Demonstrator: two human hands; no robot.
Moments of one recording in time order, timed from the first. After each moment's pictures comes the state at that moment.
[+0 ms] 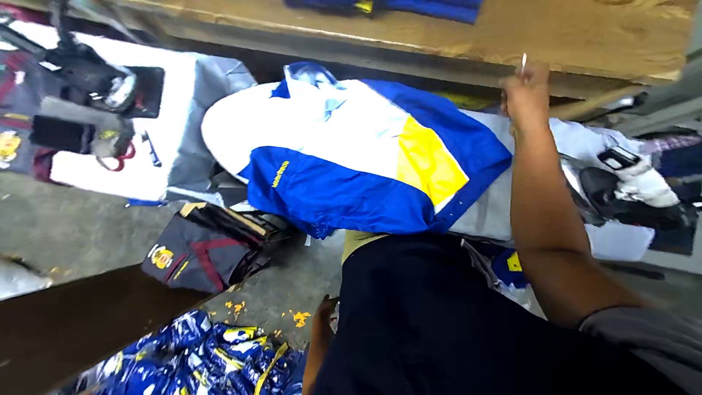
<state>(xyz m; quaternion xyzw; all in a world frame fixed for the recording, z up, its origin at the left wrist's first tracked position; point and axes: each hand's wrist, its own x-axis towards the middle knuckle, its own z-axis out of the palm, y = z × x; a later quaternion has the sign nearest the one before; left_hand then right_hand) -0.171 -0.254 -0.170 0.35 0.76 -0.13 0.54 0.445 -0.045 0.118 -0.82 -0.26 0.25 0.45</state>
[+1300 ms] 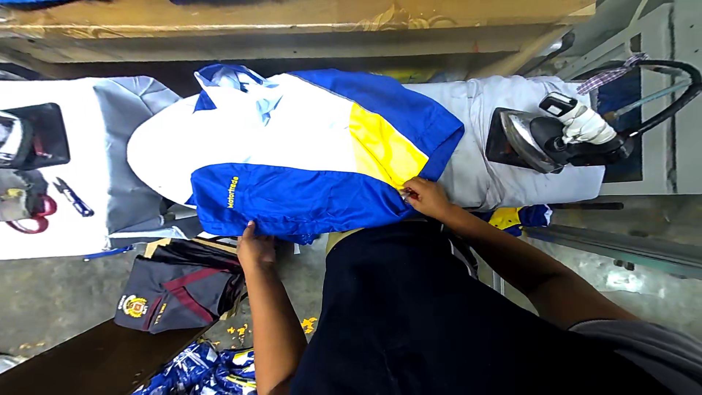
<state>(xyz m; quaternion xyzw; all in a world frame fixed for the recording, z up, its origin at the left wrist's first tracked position) -0.033 -0.004 0.022 0.24 0.68 0.40 0.56 0.319 -0.207 -0.004 -0.72 -0.58 0.21 0.31</state>
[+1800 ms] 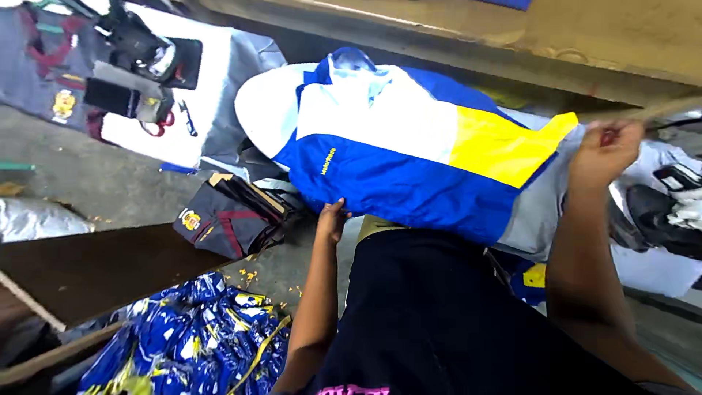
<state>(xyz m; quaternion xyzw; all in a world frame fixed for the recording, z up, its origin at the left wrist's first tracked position) -0.019 -0.044 0.010 0.21 0.64 0.32 0.67 0.441 -0.141 0.090 -0.85 -0.34 0.05 0.40</state>
